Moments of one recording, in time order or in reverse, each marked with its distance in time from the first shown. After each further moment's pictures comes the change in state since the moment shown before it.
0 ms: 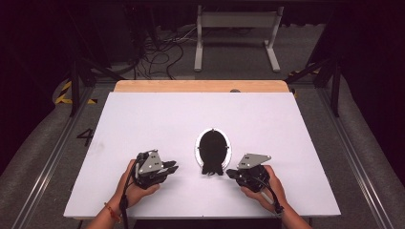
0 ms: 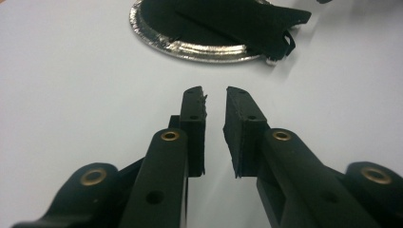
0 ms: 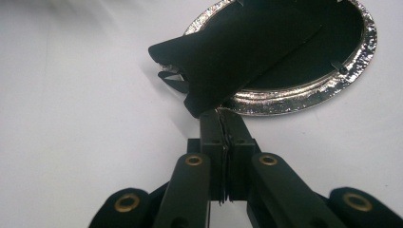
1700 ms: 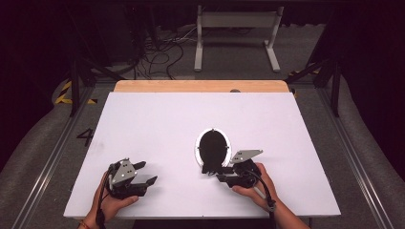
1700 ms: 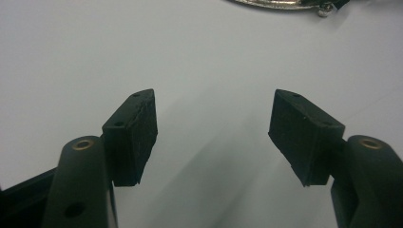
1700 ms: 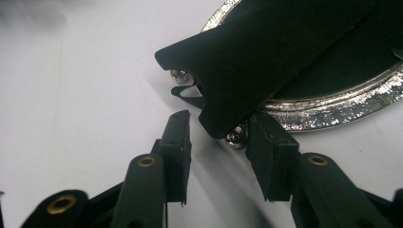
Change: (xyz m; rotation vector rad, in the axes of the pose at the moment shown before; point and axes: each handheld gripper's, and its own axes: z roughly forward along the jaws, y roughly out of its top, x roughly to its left) left arm 0.006 -0.048 -0.036 0.007 0.128 -0.140; right arm -0.006 0.006 0.026 0.019 0.118 0.120
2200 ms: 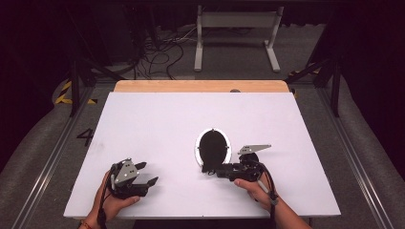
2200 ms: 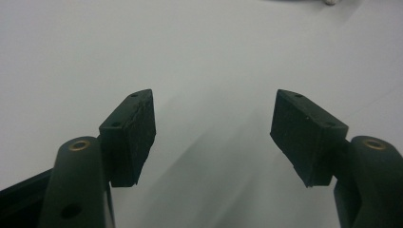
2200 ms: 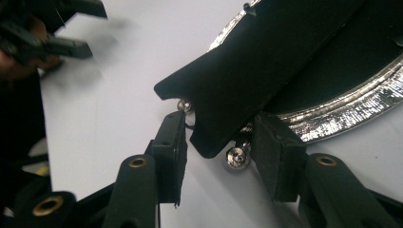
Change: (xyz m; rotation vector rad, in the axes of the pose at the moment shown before) left arm -0.001 0.000 0.006 0.034 0.005 0.006; right arm -0.023 -0.004 0.001 -0.109 0.159 0.229
